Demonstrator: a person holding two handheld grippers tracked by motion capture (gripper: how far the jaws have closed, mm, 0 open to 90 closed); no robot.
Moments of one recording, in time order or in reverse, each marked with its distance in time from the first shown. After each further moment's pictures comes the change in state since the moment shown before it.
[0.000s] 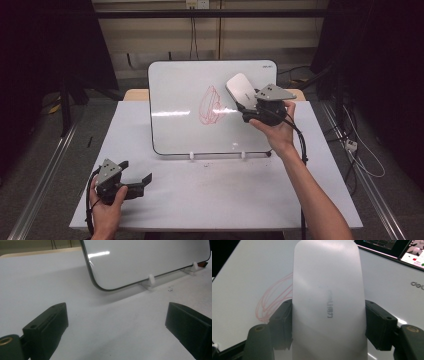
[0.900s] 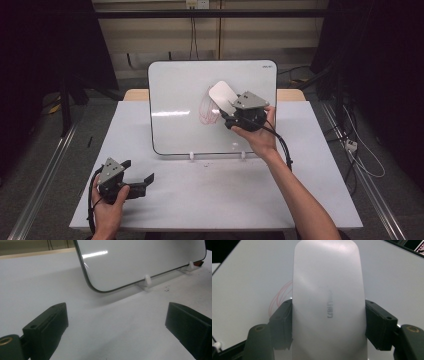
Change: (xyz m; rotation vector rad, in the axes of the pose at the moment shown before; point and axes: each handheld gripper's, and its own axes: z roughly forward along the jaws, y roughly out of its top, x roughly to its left) left arm -0.002 0.002 0.003 0.003 -0.017 0.013; right arm 0.039 -0.001 0.029 0.034 -0.012 -0.113
